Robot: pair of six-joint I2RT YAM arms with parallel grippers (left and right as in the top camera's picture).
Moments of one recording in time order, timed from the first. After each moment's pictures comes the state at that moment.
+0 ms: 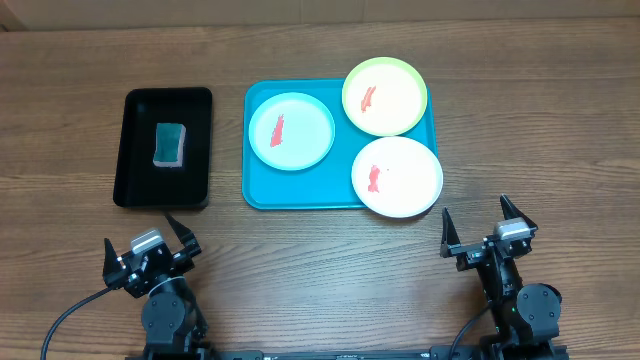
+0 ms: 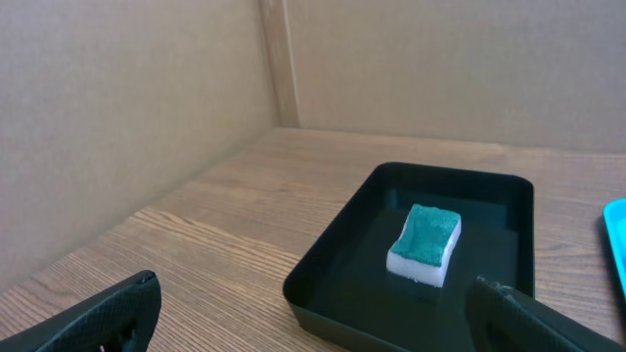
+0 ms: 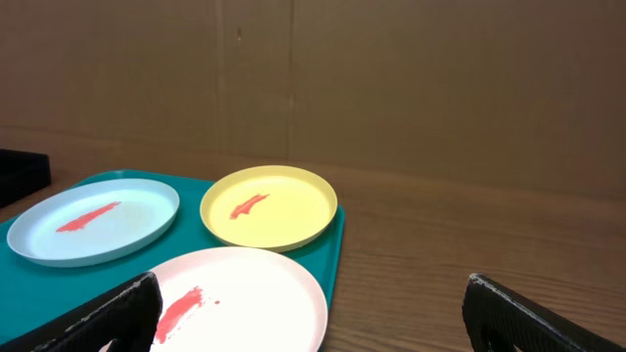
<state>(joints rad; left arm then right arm) -0.04 0.01 0.01 -0.05 -0.60 0.09 0.13 0.01 0.02 -0.04 -0.06 -0.05</state>
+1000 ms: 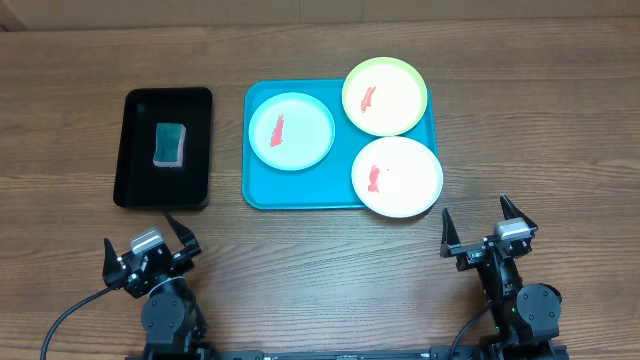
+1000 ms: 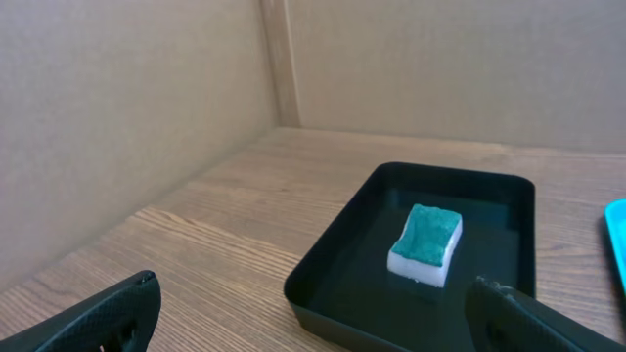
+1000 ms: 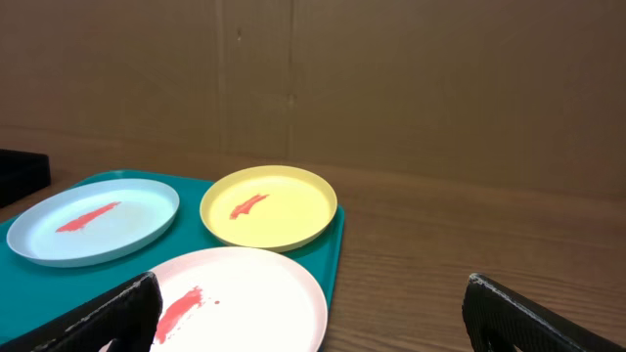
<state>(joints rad) -0.04 0.01 0.01 -0.05 -0.60 0.09 0.13 0.01 0.02 -0.03 -0.06 -0.05</state>
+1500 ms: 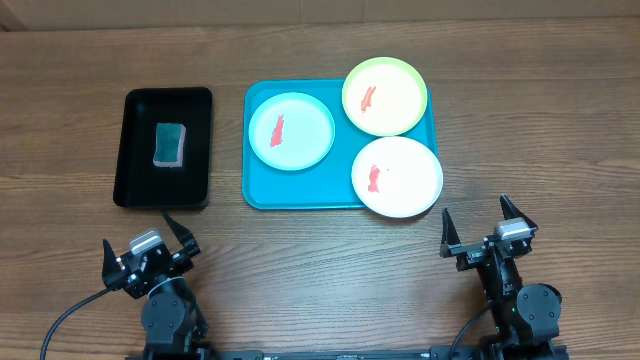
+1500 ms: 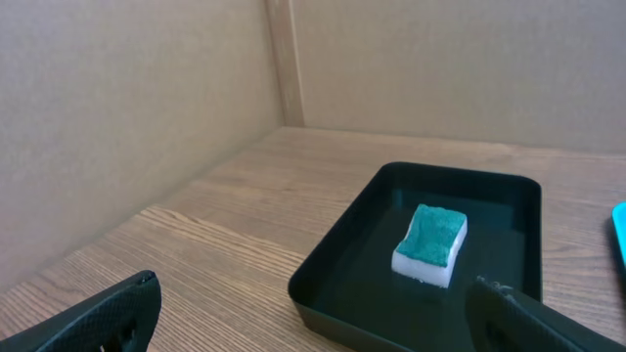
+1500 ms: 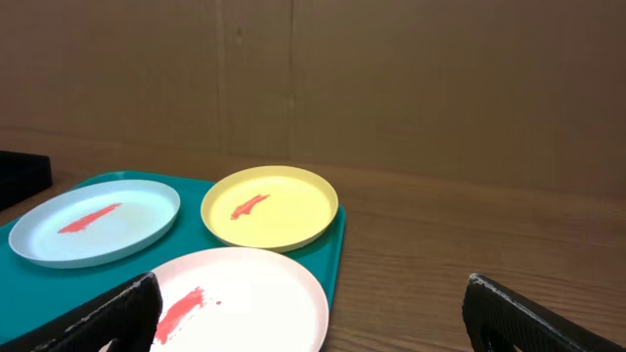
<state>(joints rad) -0.04 0.01 0.01 -0.05 -0.61 0.09 0.13 0.01 0.02 -0.03 -0.06 -0.04</state>
